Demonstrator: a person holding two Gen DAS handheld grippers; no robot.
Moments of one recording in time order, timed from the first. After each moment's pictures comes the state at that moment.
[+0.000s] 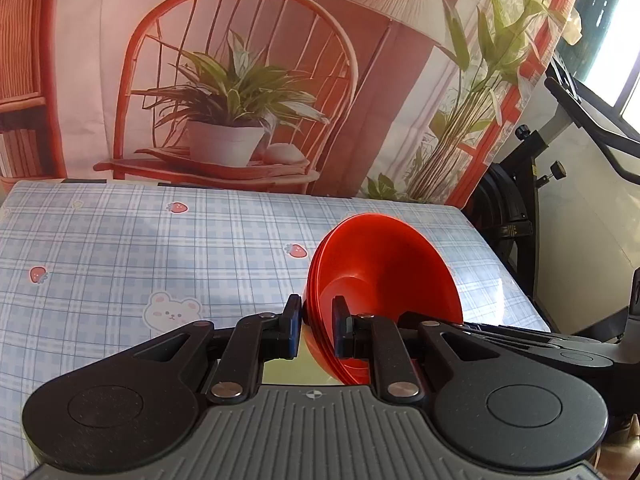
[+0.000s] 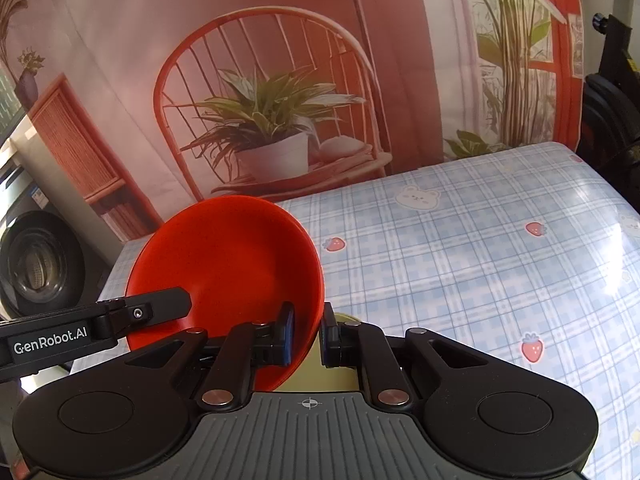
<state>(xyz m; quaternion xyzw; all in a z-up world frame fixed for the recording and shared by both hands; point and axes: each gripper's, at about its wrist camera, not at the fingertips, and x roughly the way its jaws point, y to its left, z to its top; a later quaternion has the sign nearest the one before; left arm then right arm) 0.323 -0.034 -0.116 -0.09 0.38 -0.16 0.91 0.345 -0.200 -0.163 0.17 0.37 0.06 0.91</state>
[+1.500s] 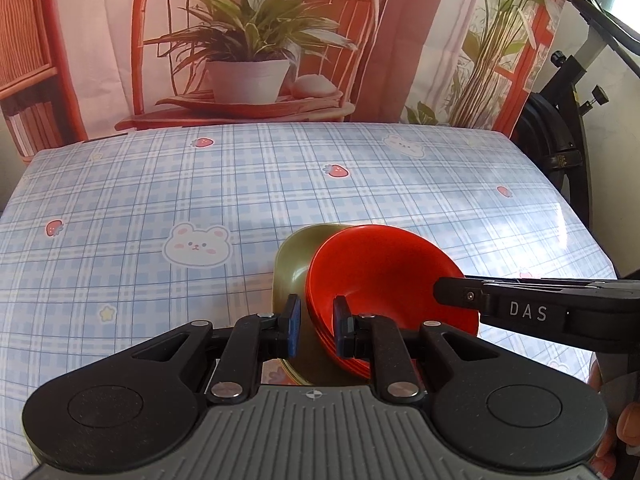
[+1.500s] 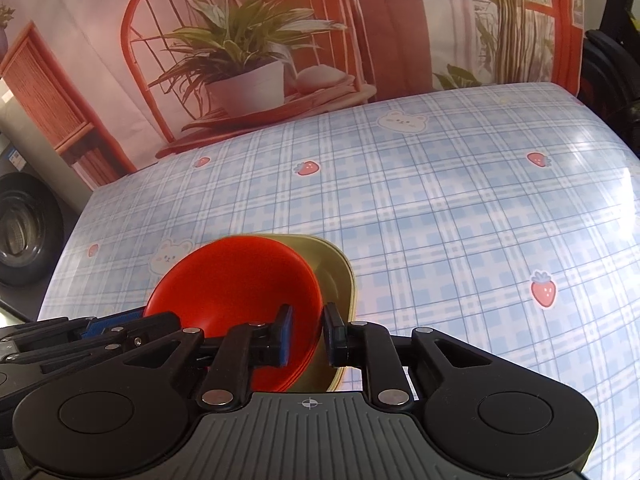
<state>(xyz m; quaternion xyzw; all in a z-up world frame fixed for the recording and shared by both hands) 0.311 -0.052 -0.167 -0.01 0.42 -0.12 0.90 0.346 -0.199 -0.219 0.16 0.43 0.05 0.89</state>
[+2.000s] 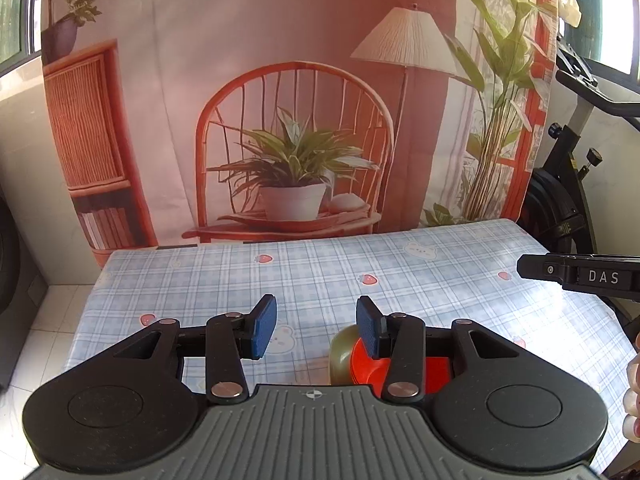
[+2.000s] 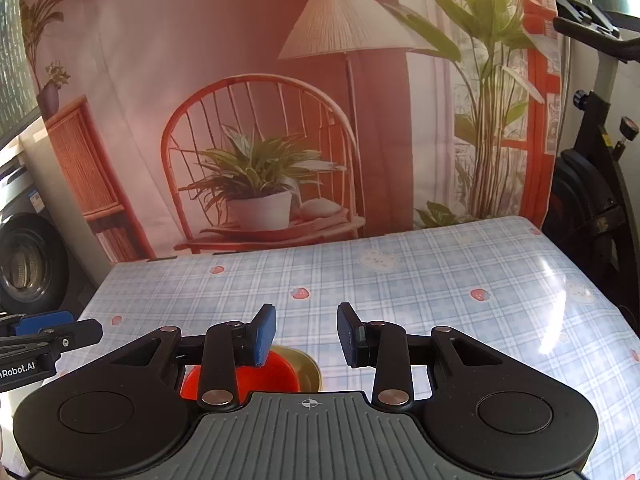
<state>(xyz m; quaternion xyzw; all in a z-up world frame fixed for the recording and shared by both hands) 0.237 -0.028 -0.056 0.02 0.28 -0.06 0.96 0.290 -0.233 -0.108 0.11 0.29 0.04 0.95</state>
